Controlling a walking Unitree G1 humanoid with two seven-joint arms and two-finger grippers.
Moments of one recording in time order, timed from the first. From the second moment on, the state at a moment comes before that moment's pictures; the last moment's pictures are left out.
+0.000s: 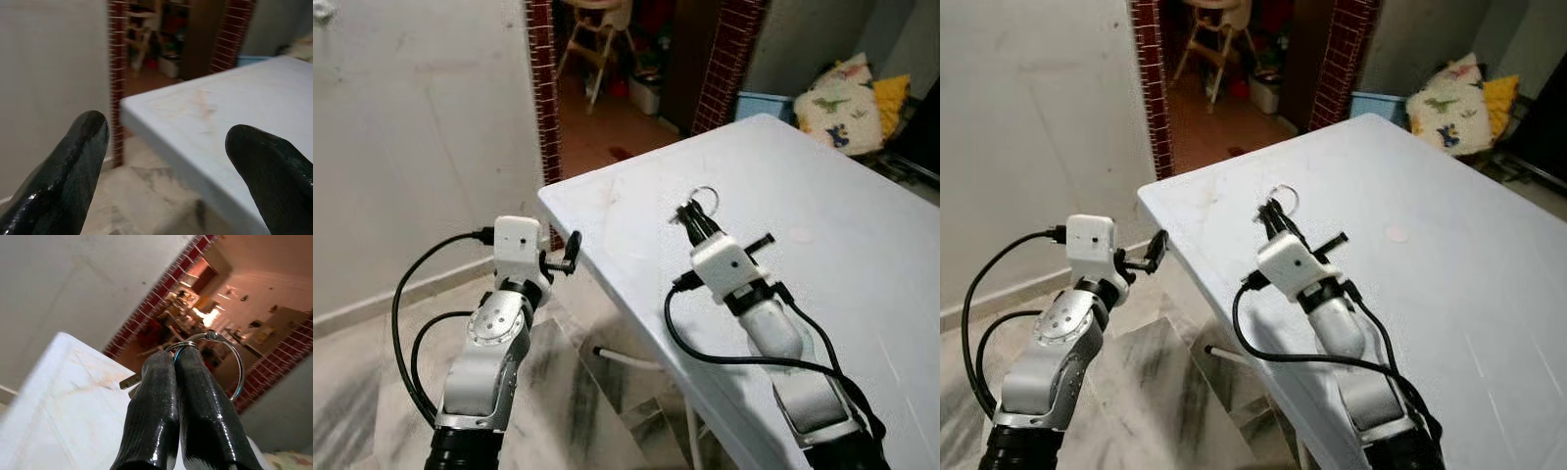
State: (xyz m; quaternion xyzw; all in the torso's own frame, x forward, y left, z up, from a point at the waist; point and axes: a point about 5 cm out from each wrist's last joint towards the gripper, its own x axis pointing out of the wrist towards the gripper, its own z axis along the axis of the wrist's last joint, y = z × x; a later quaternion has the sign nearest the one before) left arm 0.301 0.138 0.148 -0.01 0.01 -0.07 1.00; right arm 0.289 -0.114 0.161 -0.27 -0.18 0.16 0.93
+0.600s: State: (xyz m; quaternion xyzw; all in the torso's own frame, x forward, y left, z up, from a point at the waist) left arm 0.301 0.138 0.144 0.00 0.02 -0.06 1.00; right arm 0.290 -0.123 0.158 -0.24 -0.14 0.13 0.95
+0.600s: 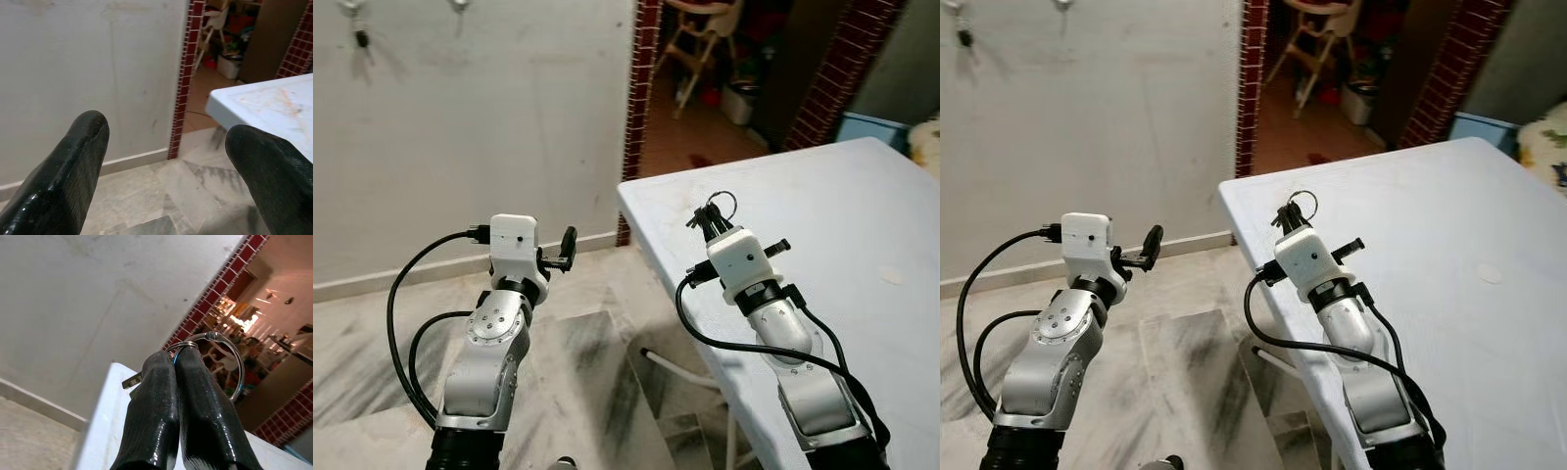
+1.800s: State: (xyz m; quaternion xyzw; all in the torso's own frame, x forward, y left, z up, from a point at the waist) left arm 0.305 0.138 0.136 0.00 0.07 -0.07 1.00; right arm 0.286 -0.129 0.149 -0.18 -0.09 0.11 0.97
